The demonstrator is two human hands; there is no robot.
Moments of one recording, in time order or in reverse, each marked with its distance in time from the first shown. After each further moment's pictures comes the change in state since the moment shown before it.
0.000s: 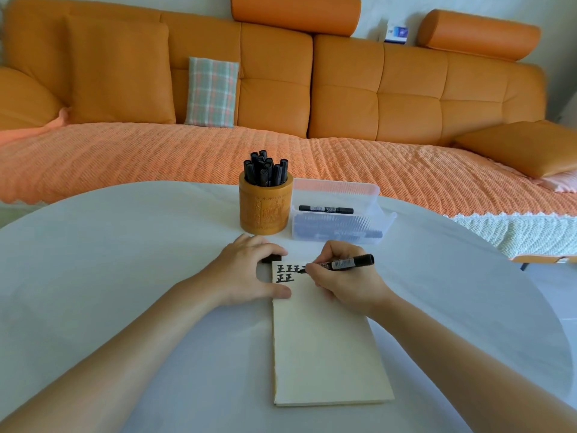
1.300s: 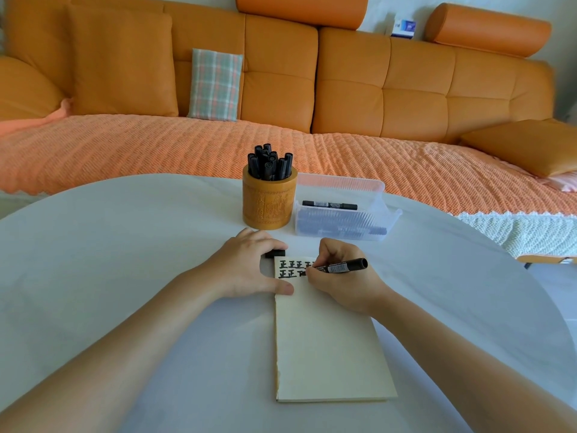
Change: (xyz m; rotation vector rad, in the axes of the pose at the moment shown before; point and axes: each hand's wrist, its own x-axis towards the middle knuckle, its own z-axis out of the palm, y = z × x) left_hand 0.002 0.001 -0.002 0.032 -0.044 -0.043; right_hand 0.005 0.009 0.005 -0.088 -0.055 -0.064
